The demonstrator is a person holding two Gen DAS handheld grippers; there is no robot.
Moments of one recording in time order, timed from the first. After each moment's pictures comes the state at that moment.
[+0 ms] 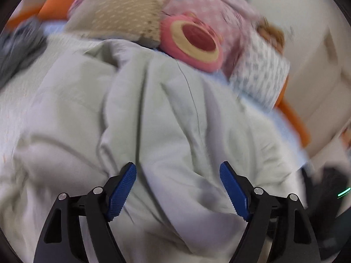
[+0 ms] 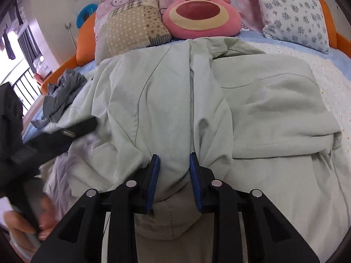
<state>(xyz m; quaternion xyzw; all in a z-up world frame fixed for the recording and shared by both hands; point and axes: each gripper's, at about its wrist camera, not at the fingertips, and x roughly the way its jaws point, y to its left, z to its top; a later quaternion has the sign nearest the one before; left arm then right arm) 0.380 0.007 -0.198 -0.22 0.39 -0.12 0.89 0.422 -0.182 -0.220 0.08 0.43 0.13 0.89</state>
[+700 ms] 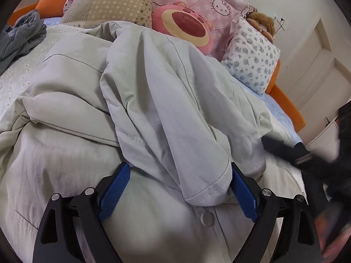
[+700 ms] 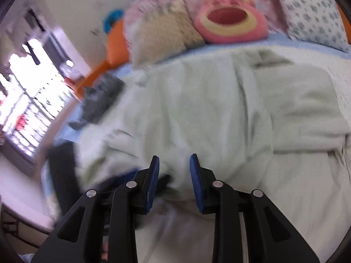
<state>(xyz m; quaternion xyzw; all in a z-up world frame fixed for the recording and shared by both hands) 0.337 -0.015 -0.229 -0.18 0.41 -0.15 0.88 0.399 -0.166 -0.186 0.12 0.43 0.21 0.87</state>
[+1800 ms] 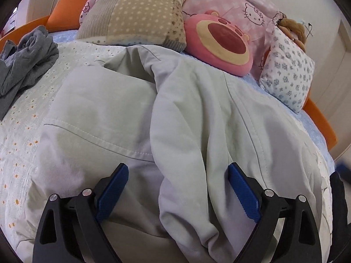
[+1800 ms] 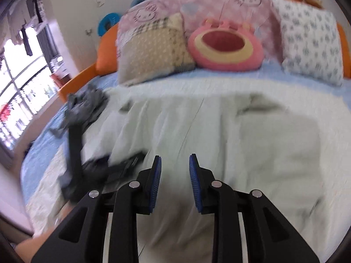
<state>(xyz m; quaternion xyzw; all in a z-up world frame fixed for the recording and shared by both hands) 0.433 0.032 -0.224 -0.14 0.40 -0.05 0.91 0.457 -0.165 -0.130 0.05 0.38 0.17 0.91</state>
